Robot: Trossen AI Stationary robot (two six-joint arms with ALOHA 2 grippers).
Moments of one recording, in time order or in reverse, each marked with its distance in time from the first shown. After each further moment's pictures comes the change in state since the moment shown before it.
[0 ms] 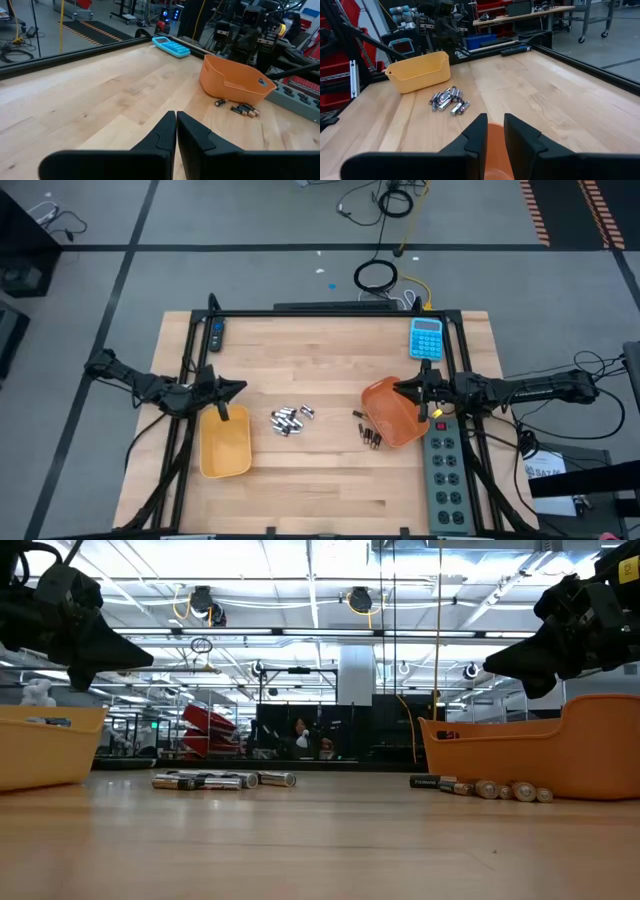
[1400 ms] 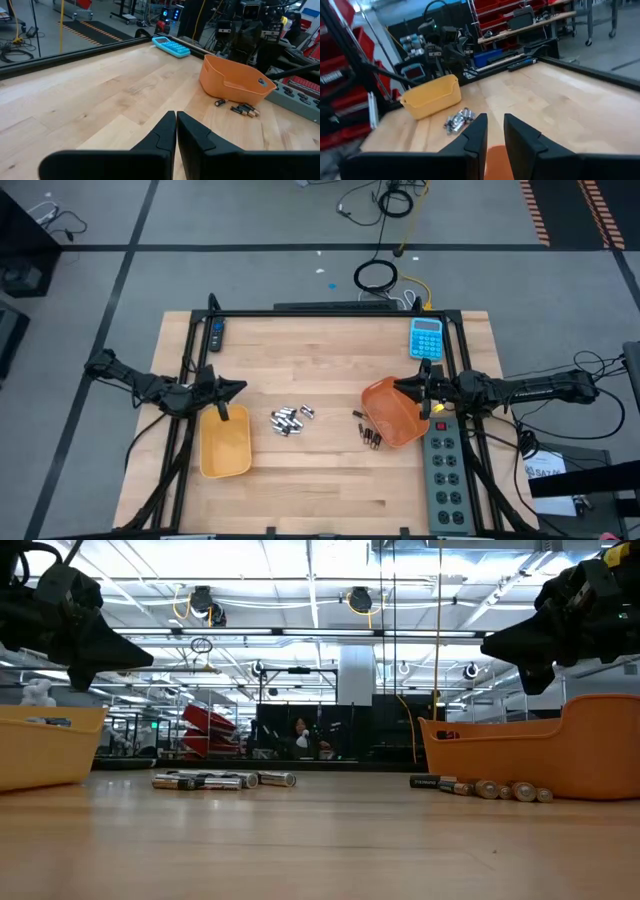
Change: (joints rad) left arm 0.000 0.000 0.000 0.000 0.000 0.000; right arm 0.000 0.001 0.000 0.099 -0.002 0.138
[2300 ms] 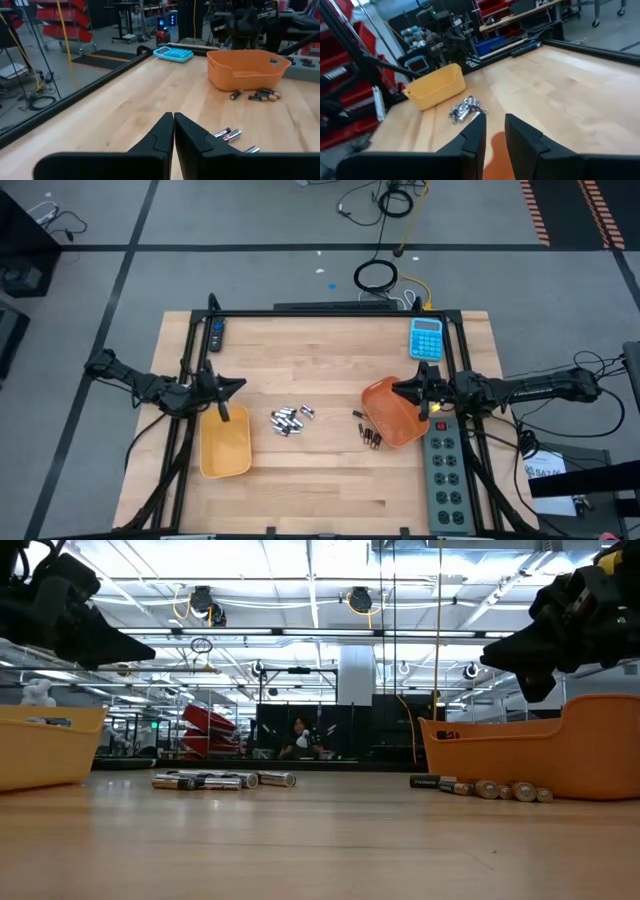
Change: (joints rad) left arm 0.001 0.001 0.000 0.047 -0.027 0.345; right arm -0.001 0.056 0.007 -0.012 -0.028 0.028
